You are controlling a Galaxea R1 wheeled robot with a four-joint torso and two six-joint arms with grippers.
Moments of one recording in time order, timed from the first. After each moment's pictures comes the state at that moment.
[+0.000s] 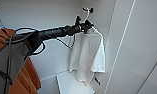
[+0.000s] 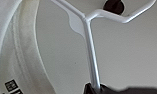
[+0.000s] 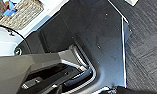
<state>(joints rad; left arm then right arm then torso) -0.26 2.89 -1.91 -0.06 0.01 -1.09 -1.56 3.10 -2.71 0.08 0.11 0.02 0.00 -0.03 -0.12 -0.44</state>
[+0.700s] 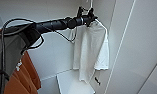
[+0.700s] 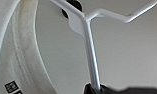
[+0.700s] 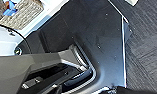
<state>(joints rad) -0.36 2.89 -1.87 -0.05 0.01 -1.10 -1.56 3.10 -2.72 0.08 0.11 0.02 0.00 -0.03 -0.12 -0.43</state>
